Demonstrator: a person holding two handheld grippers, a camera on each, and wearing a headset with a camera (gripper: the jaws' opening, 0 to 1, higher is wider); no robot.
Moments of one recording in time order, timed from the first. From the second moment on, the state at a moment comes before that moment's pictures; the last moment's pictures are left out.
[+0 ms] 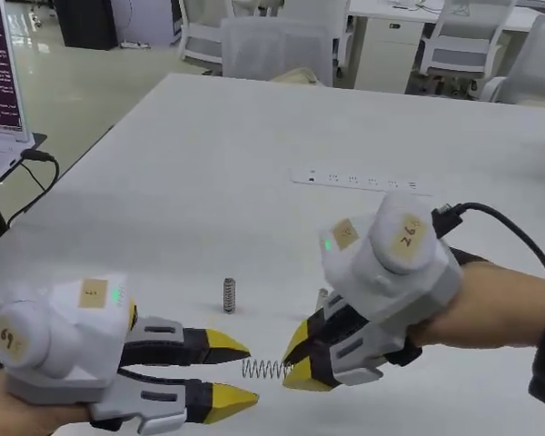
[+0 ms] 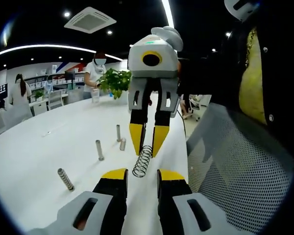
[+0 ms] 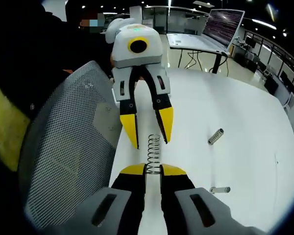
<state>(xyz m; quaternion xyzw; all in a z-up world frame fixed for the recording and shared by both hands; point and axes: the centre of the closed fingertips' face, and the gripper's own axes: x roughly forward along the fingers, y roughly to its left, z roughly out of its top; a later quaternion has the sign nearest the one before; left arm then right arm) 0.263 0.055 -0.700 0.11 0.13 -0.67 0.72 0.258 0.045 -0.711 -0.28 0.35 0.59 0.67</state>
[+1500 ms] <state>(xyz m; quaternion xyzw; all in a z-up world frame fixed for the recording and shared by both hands) 0.253 0.050 -0.691 0.10 0.12 -0.69 0.70 0.246 0.053 -0.683 -0.25 0.32 0.62 0.68</state>
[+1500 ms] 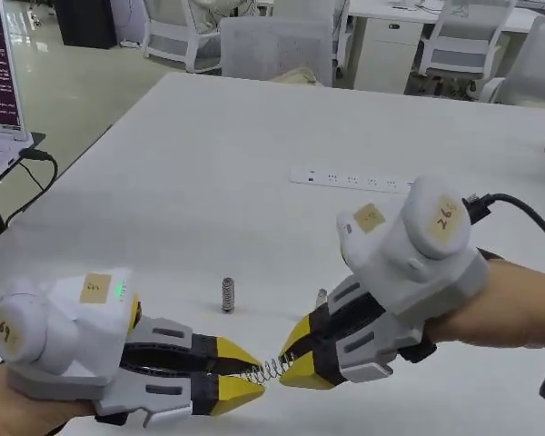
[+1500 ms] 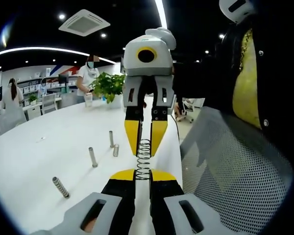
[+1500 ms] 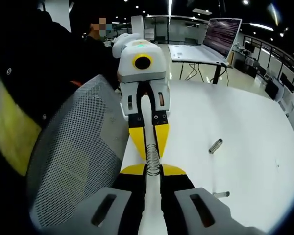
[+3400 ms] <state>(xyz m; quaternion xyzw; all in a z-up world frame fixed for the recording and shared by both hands) 0.266 0.051 -0.702 0.09 0.13 -0.67 0.72 0.295 0.016 -0.668 -0.29 0.33 0.56 0.70</state>
